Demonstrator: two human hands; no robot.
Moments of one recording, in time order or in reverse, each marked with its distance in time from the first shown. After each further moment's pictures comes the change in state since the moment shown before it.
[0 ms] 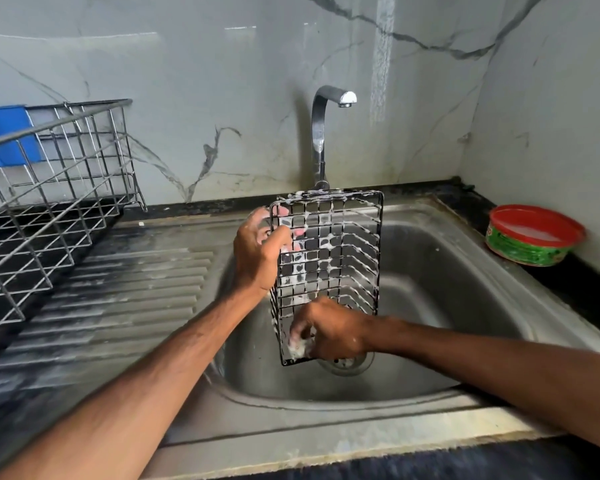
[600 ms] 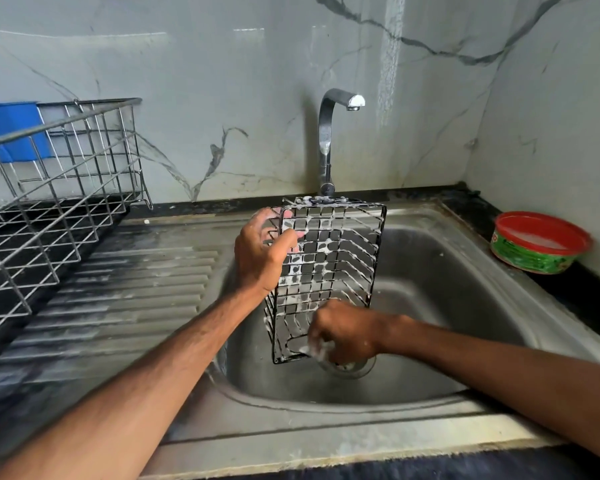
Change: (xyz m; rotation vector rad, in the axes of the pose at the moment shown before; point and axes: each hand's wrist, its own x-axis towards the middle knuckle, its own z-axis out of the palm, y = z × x) left_hand -0.003 0.007 0.002 0.060 0.071 0.055; right_hand -0.012 -0.001 -0.016 -0.278 -0.168 0.057
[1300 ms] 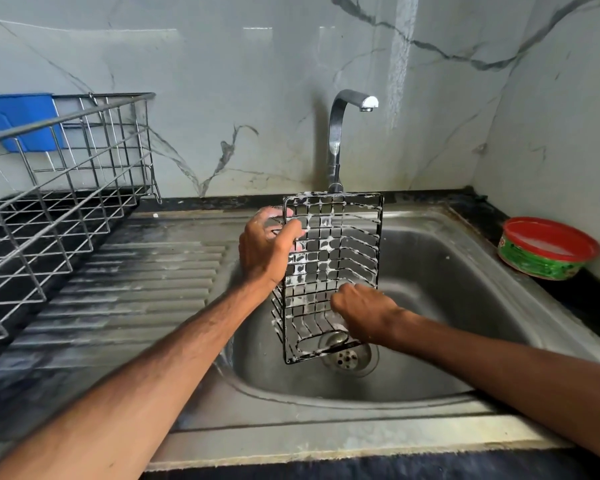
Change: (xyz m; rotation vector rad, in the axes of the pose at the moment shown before) left_hand 0.001 0.002 0.002 0.027 0.078 -0.121; right_hand -0.001 0.009 0.001 -0.454 0.099 0.270
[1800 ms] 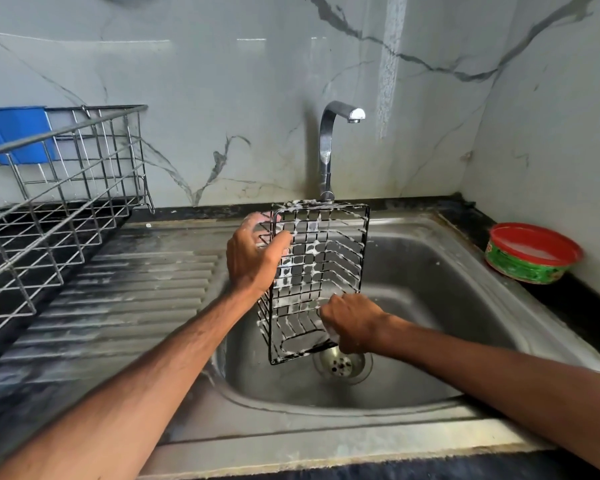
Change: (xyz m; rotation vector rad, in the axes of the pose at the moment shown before) left_hand -0.002 0.005 -0.006 0.069 0.084 0.166; right_hand 0.000 -0.004 -0.012 -0.027 -0.095 -0.013
